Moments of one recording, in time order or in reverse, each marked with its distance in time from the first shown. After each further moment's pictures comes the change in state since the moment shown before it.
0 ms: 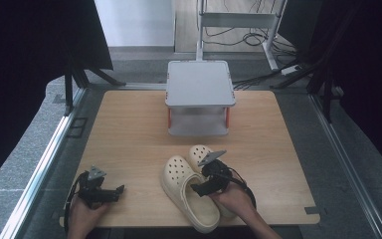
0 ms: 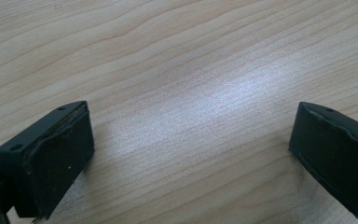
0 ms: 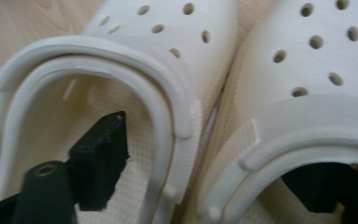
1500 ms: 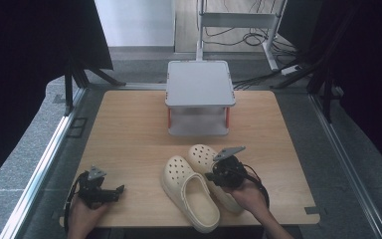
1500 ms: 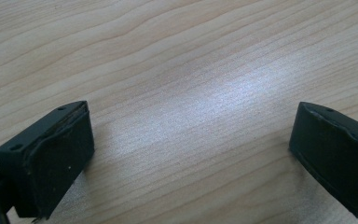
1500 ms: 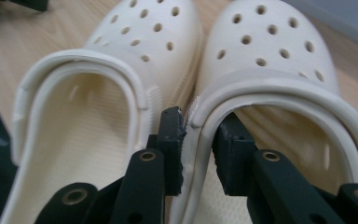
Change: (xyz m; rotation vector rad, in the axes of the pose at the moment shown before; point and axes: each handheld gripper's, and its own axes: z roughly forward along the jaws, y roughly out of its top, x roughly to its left) left arm 0.000 0.000 0.000 0.000 -0.001 0.000; right arm -0.016 -0.009 -0.039 -0.070 -0.002 0.064
